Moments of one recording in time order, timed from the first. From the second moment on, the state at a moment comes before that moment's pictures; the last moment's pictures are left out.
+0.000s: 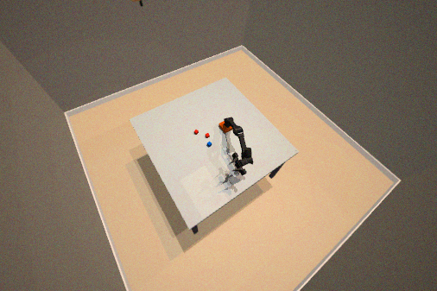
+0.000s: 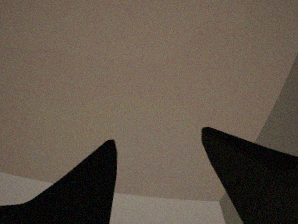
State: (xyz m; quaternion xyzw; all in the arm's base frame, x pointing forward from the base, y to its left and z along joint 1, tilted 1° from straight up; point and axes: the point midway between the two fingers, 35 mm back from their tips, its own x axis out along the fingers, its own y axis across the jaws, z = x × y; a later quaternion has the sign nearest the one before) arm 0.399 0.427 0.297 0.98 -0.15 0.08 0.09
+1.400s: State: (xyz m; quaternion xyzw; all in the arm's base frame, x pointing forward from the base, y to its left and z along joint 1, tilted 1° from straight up) arm 0.527 -0.069 0.172 0.48 0.21 -0.39 0.76
